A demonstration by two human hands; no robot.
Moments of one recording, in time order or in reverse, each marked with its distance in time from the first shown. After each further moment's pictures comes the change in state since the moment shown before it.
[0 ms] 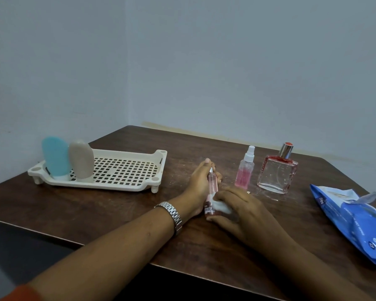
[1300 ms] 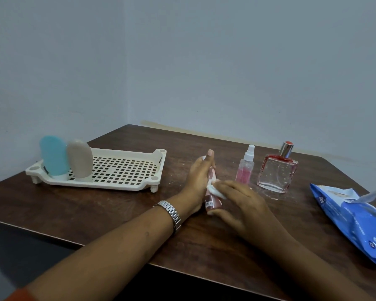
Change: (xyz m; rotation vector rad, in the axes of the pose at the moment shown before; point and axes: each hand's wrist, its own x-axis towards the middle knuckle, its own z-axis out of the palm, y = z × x) left_hand 0.001 0.007 0.000 0.135 0.021 0.162; right_hand 0.005 0.006 0.000 0.078 0.037 0.050
